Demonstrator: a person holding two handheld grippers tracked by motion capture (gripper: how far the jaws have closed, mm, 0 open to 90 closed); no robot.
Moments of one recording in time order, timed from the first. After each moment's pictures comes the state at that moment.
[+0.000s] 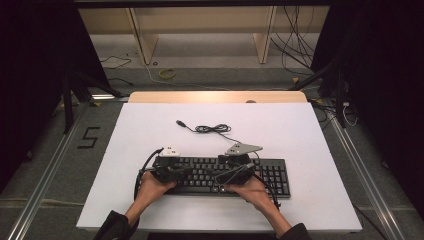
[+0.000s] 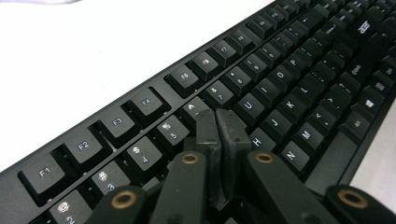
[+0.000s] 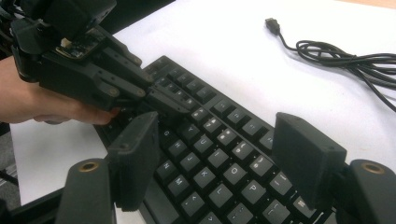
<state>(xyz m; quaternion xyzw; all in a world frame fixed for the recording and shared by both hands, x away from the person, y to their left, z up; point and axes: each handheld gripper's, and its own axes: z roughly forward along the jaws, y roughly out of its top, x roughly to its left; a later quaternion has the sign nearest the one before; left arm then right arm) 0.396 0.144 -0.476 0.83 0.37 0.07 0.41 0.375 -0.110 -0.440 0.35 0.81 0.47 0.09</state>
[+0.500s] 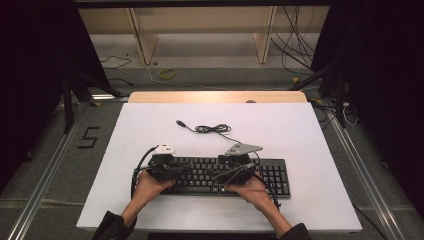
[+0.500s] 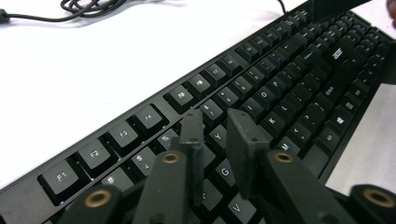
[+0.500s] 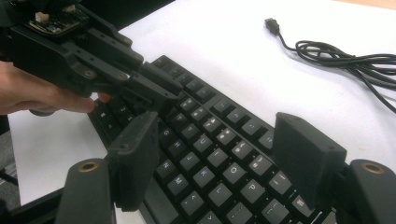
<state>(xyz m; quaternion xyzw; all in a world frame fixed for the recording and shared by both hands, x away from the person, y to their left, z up) 0.392 0.152 -0.462 0.82 0.38 0.06 0.43 0.374 -0.111 -0.439 0.35 0.81 0.47 0.09</state>
